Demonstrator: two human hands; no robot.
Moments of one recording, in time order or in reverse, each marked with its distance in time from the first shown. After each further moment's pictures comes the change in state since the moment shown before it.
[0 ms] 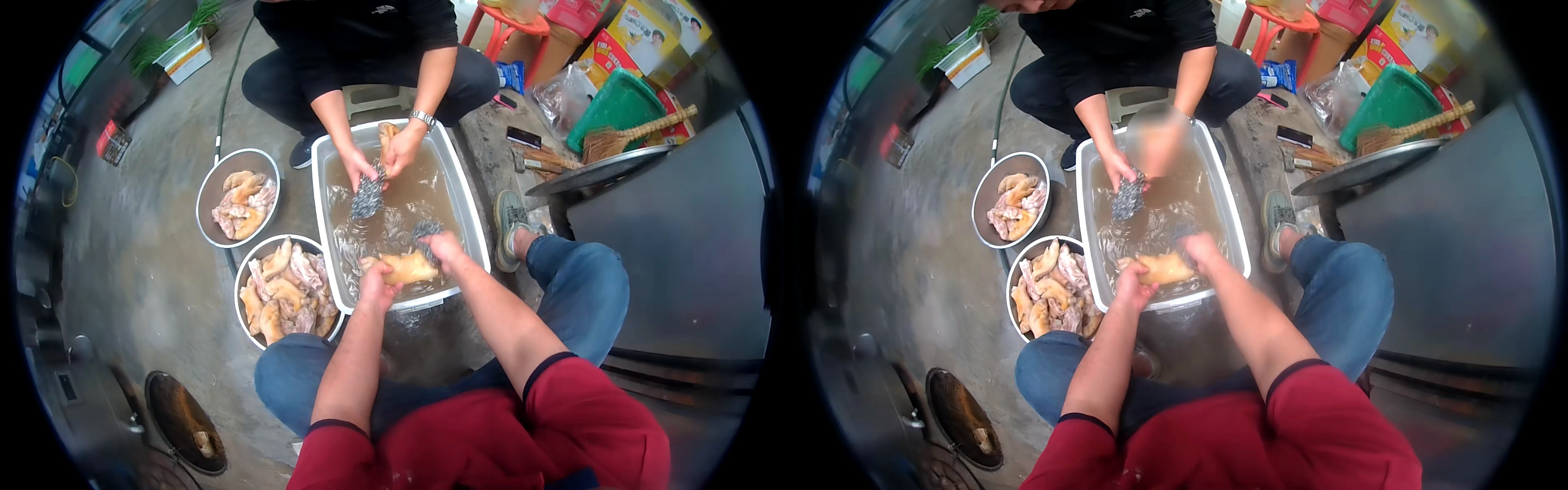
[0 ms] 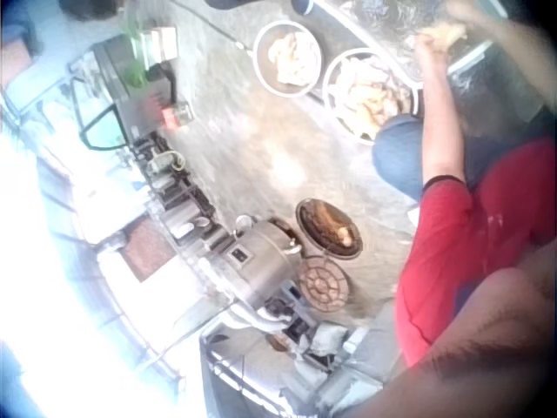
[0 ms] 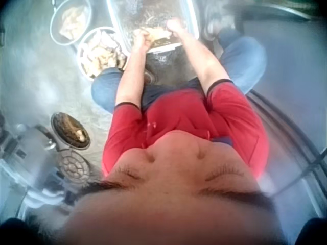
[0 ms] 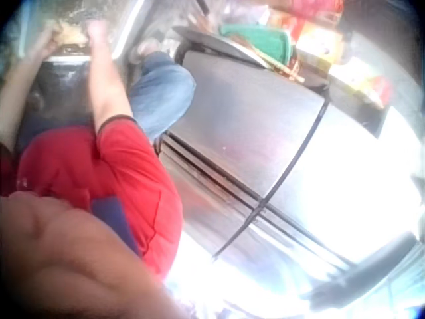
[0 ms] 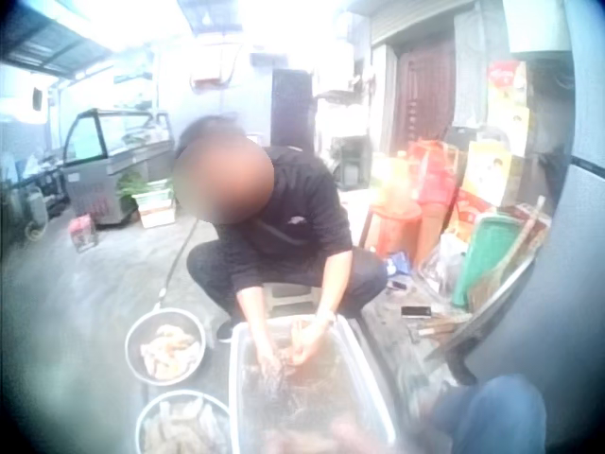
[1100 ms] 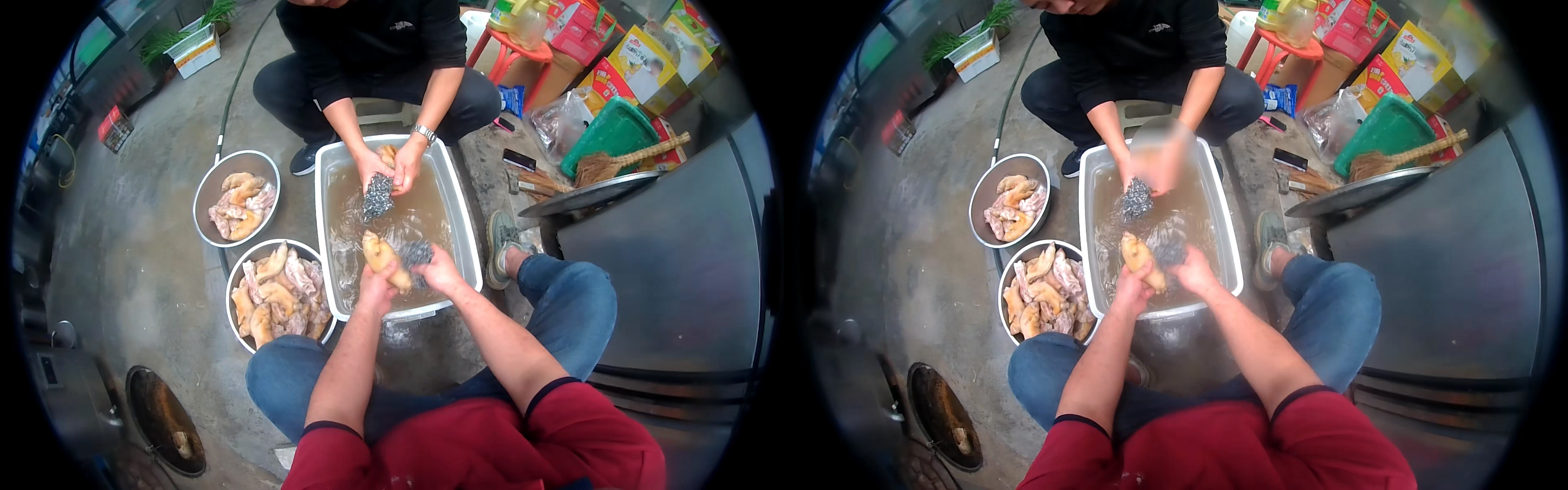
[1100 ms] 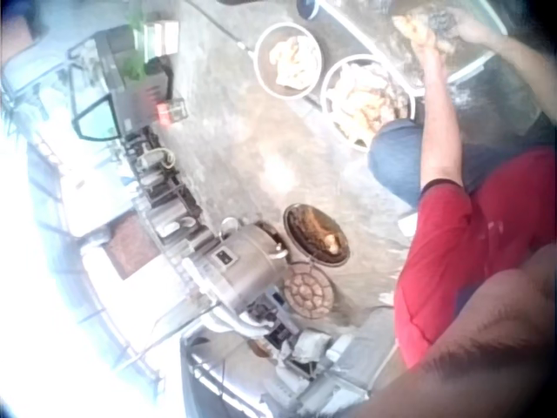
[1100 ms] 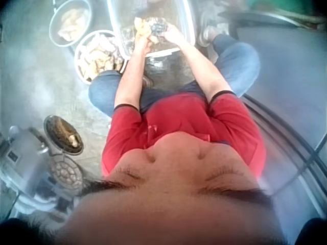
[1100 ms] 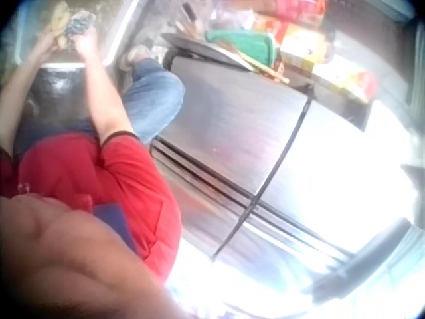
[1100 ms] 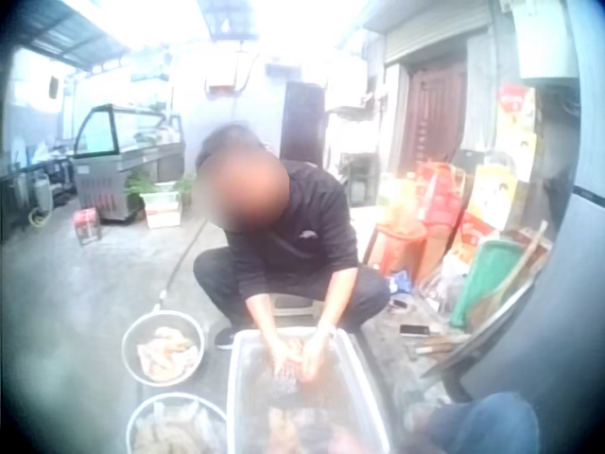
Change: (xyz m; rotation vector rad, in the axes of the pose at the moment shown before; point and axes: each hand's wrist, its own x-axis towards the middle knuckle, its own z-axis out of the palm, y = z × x) left_hand -0.023 0.000 0.032 0.110 -0.221 0.212; right_hand -0.052 0.001 -0.002 -0.395 -0.079 -0.545
